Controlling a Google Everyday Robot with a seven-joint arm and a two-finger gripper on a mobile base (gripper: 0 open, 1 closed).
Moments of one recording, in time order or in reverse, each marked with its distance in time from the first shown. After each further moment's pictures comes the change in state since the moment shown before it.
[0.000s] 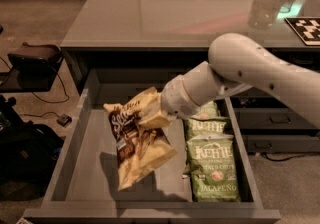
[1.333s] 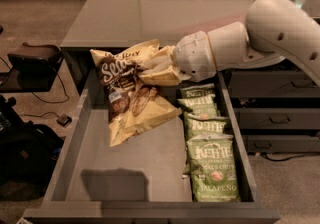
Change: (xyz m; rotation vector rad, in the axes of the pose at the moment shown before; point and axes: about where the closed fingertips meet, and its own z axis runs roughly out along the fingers) arm -0.093 -0.028 -0.088 0.072 -0.333 -0.179
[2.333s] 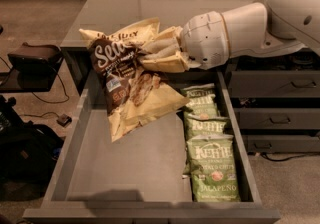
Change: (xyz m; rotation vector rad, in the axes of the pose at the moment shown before) arm -0.052 0.011 -0.029 0.007 -0.085 -0.150
